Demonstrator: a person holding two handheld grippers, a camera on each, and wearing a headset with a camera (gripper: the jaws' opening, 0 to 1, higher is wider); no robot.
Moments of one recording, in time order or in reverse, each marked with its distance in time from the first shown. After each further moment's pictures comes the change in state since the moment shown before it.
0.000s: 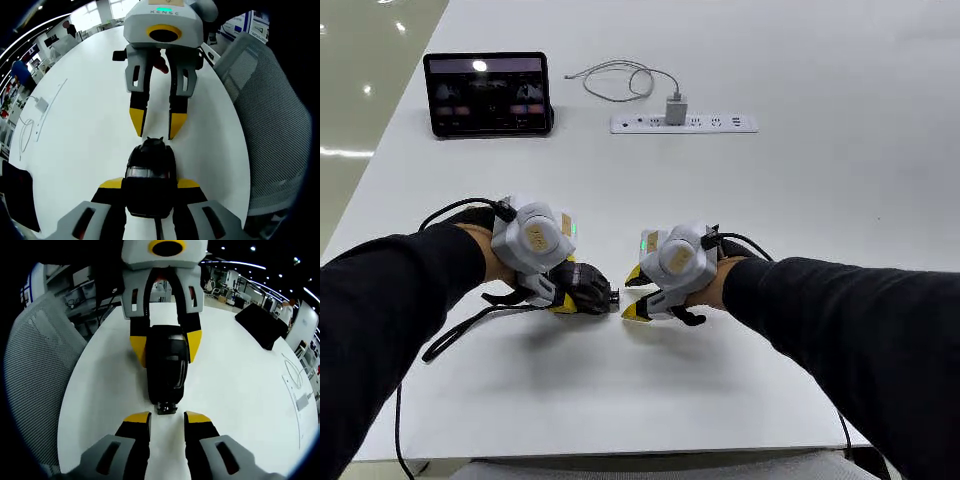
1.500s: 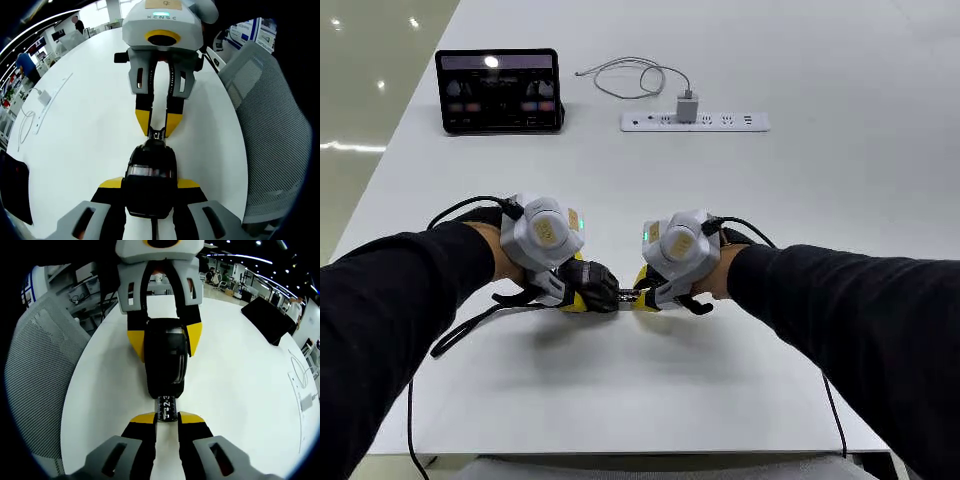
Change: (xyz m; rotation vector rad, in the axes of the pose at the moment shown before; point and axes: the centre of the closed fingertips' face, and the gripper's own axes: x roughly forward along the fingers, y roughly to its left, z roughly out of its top) left arm 0.001 0.001 0.000 -0.071 -0.020 0.001; right arm -0.002 0.000 -0.012 -0.001 0.076 0.063
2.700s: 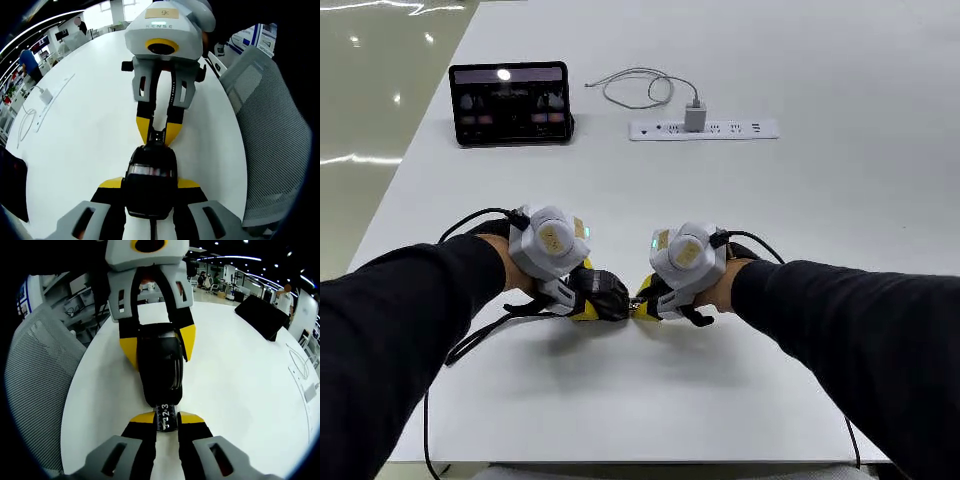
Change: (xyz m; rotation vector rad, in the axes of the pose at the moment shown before) left arm 0.000 0.000 0.000 -0.030 -0.038 -0.002; right arm 0.008 -0.003 0.005 0.078 -0.077 -0.013
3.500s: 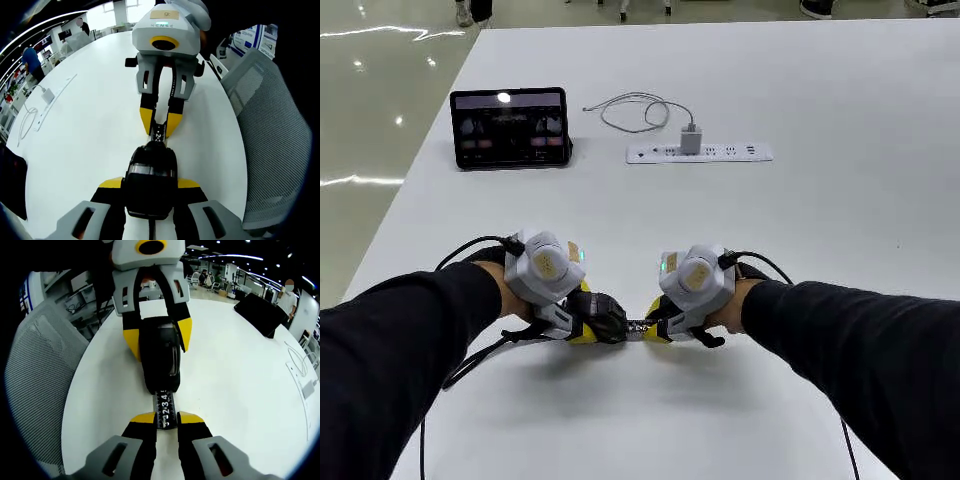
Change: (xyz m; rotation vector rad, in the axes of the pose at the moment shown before) left arm 0.002 0.001 0.000 -0.015 -0.015 0.011; right arm -0.013 -0.001 -0.015 -0.008 0.022 0.002
